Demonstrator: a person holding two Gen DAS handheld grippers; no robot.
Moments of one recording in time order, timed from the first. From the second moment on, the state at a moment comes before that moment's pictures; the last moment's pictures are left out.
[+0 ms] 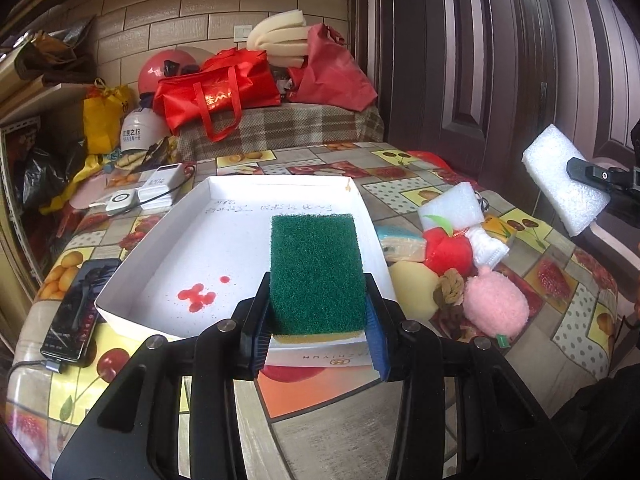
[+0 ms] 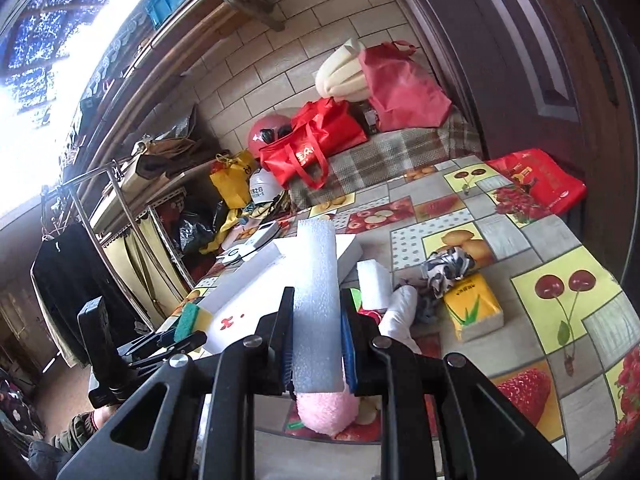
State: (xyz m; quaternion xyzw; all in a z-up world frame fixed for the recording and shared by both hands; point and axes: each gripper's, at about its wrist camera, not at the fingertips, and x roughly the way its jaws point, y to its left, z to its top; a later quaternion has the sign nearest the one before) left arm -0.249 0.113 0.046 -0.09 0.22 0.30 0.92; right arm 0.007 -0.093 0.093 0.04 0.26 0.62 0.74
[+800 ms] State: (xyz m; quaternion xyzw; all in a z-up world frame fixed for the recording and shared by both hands) left arm -0.189 0.174 0.123 -0.07 0.16 0.34 0.92; right arm -0.009 -0.024 0.132 0.03 0.24 0.66 0.71
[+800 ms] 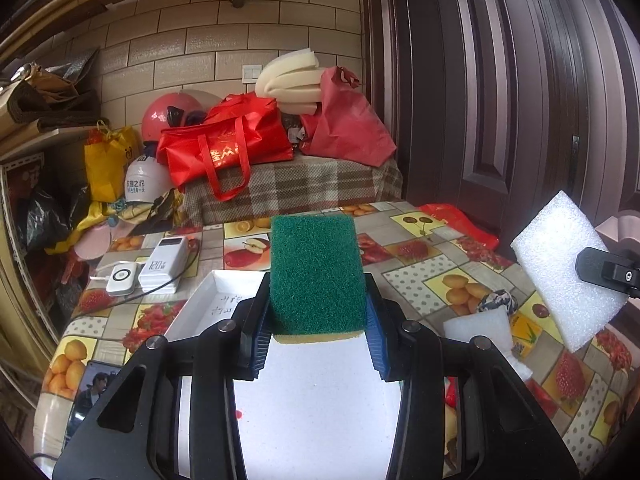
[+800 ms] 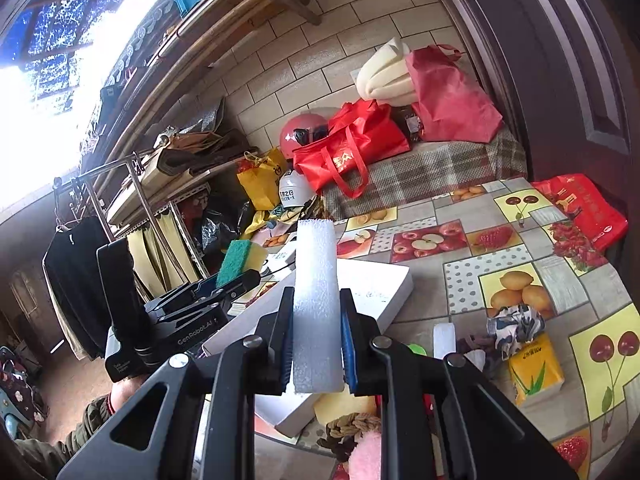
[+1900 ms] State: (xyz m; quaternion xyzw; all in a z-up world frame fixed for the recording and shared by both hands) left arm -0.209 0.267 0.047 -0.20 0.23 0.42 0.85; right arm -0.052 0.123 0.057 -0.07 0.35 0.65 0.67
